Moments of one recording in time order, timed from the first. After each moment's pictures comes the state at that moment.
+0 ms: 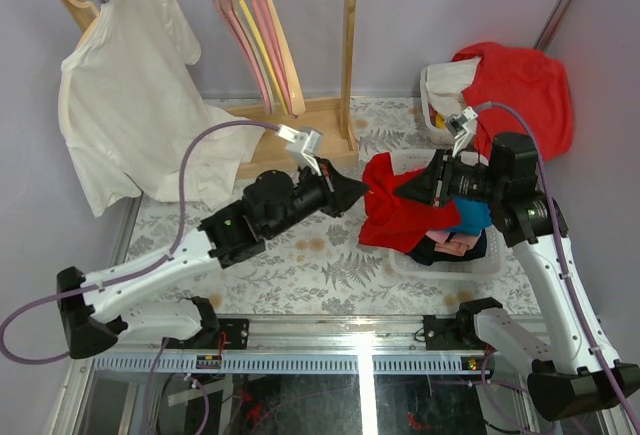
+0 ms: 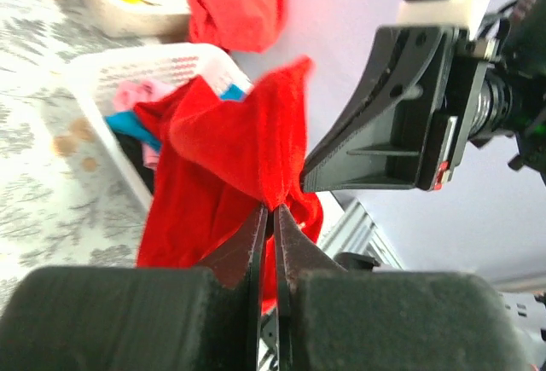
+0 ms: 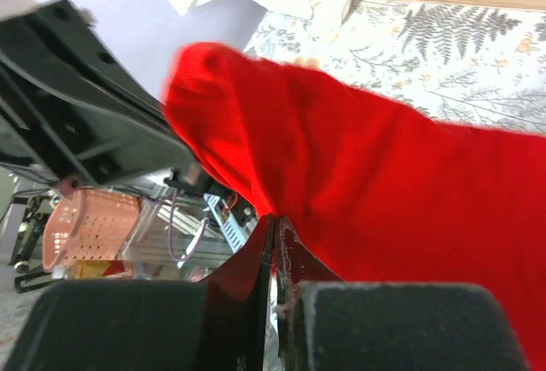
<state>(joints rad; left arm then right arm) -1.03 1.17 1.05 0.06 -0.11 -0.69 0.20 0.93 1.09 -0.56 -0.91 0.47</state>
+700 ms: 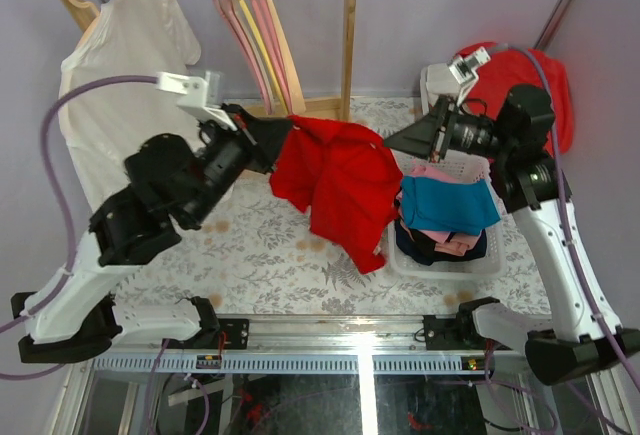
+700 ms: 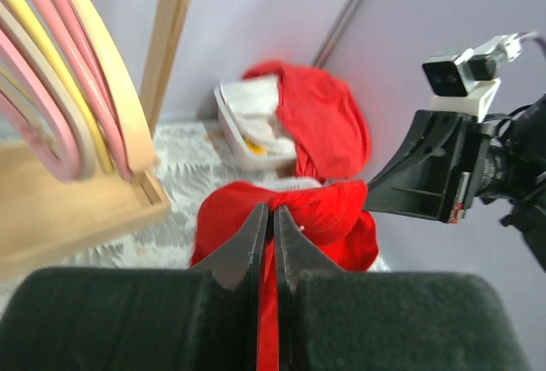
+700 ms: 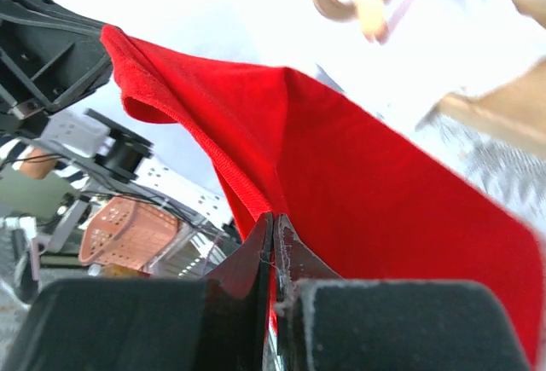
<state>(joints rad) -1.04 1.09 1.66 -0.55 -0.51 -0.43 0.23 1.08 1.36 -0.37 -0.97 0.60</state>
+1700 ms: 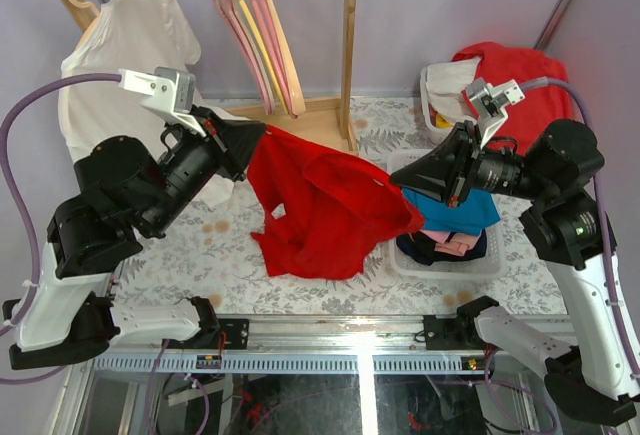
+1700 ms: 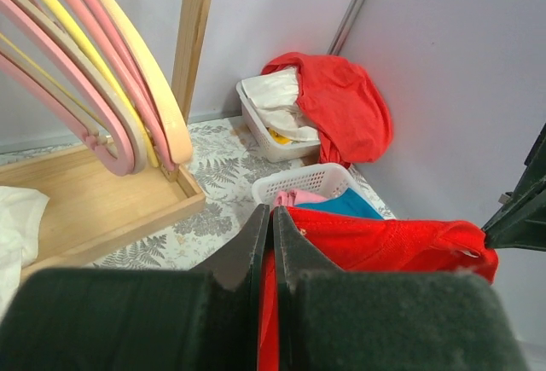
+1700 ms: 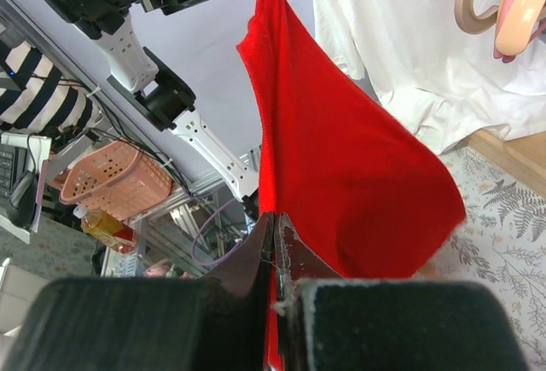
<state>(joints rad) -1.05 1.07 1.86 -0.76 -0.52 -0.31 0.40 0.94 1.49 -0.48 -0.94 0.48</state>
